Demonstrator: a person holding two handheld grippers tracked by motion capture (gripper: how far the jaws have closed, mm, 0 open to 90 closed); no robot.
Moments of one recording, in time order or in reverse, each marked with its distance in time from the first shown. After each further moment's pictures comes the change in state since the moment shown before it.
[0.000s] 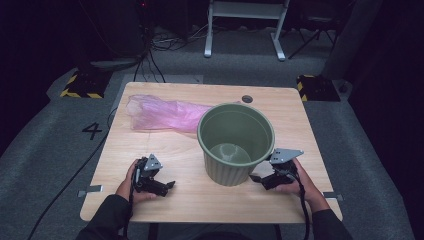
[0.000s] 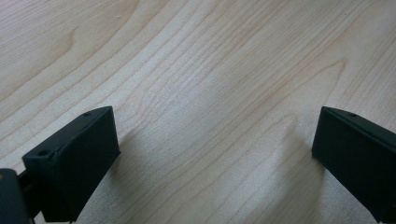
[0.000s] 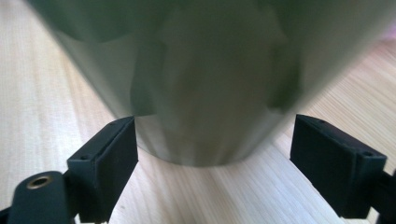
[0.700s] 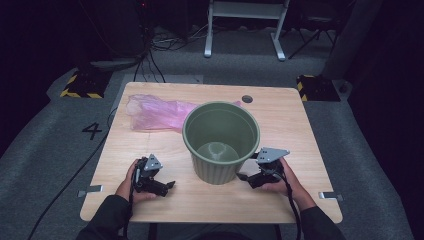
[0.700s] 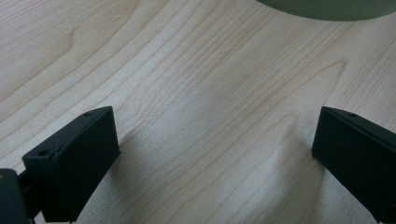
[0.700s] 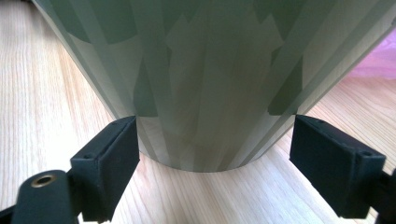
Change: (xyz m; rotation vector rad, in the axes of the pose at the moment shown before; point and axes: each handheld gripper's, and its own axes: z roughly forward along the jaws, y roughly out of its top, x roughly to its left) left arm 0.000 0.000 0.000 0.000 0.000 -0.001; right arm 0.015 0.020 0.028 -0.045 0.004 -0.002
